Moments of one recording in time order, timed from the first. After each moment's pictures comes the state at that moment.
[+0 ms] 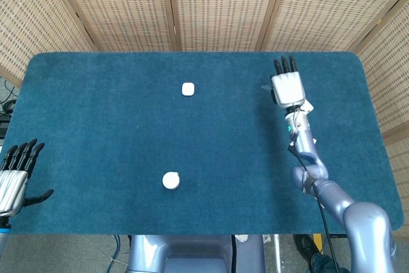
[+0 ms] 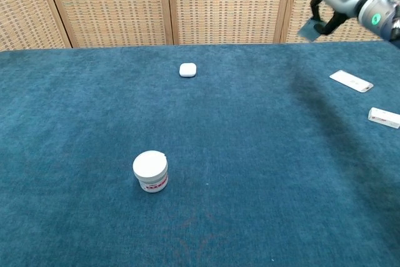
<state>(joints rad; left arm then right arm) -0.11 -1.12 -0.02 -1.62 1.50 1.45 0.09 0.94 -1.75 0.38 -0.60 -1.17 0.87 -0.32</state>
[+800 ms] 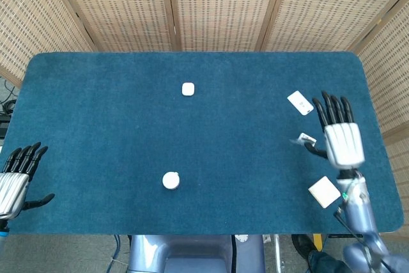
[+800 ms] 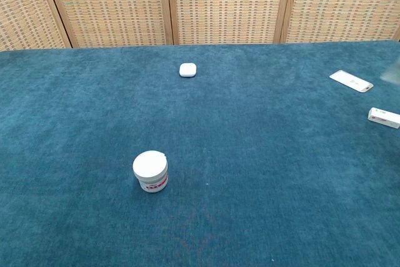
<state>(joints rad) -0.11 -1.10 0.01 -1.61 1.56 1.44 0.03 0.39 -1.29 0.14 -1.51 -1.42 1.51 -0.22</state>
